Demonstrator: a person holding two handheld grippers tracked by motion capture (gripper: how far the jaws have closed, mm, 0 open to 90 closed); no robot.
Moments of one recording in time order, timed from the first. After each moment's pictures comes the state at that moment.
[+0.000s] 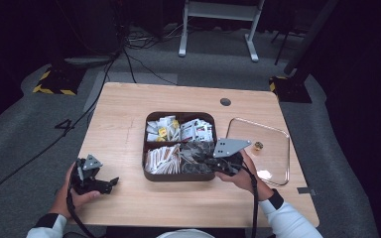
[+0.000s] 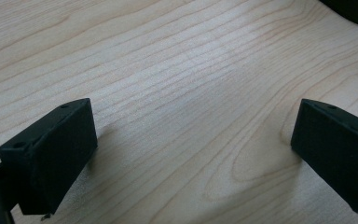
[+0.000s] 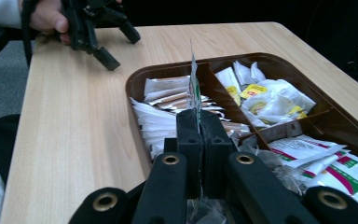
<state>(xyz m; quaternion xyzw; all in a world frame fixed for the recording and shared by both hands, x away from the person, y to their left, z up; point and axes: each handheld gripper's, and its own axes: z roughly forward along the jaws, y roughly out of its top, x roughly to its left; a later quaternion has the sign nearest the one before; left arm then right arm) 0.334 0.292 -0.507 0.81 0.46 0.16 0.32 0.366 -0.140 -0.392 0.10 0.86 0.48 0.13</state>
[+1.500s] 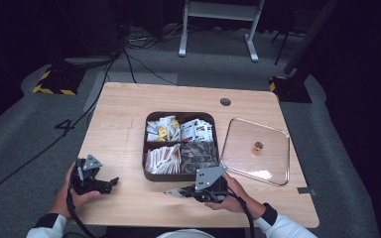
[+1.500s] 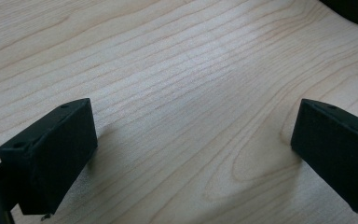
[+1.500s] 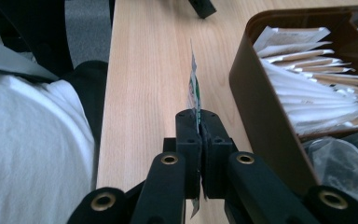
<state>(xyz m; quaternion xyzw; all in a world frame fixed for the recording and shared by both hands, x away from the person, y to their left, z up) 0.333 0.292 -0.507 0.81 0.46 0.16 0.32 0.318 -0.107 -0.435 0.03 0.91 0.41 0.04</state>
